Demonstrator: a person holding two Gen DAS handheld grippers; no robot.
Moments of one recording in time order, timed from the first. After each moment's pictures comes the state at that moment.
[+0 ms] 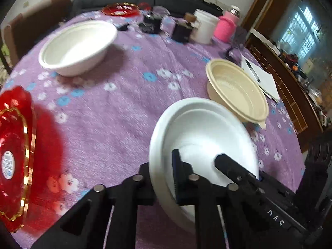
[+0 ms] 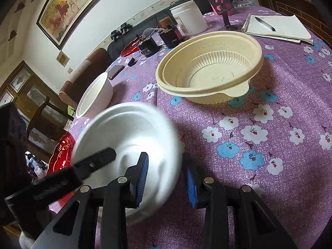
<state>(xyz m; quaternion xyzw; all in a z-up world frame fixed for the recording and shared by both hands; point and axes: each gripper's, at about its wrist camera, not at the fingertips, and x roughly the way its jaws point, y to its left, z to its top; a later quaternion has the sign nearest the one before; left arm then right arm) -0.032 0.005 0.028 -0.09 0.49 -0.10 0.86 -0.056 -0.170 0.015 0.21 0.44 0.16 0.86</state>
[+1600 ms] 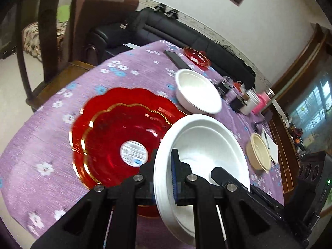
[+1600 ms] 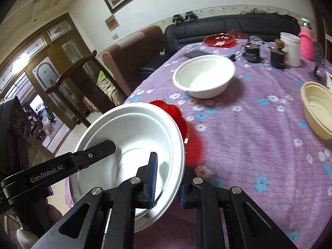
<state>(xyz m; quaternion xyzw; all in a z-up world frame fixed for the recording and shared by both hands) -0.134 0.232 0.079 -0.26 0.38 0.02 0.89 -0.091 0.048 0.081 0.07 0.41 0.30 0.86</state>
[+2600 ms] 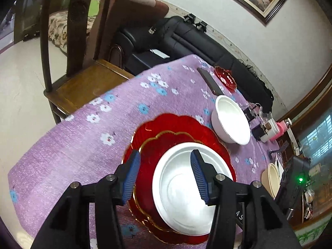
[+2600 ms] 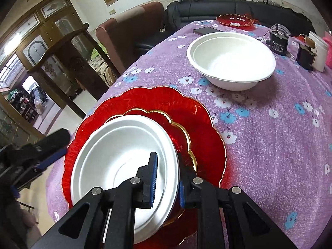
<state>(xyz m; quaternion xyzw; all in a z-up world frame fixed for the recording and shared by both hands) -0.129 0.299 0.071 -0.31 0.36 0.10 0.88 -0.030 0.119 0.040 0.01 0.47 0.28 0.84</state>
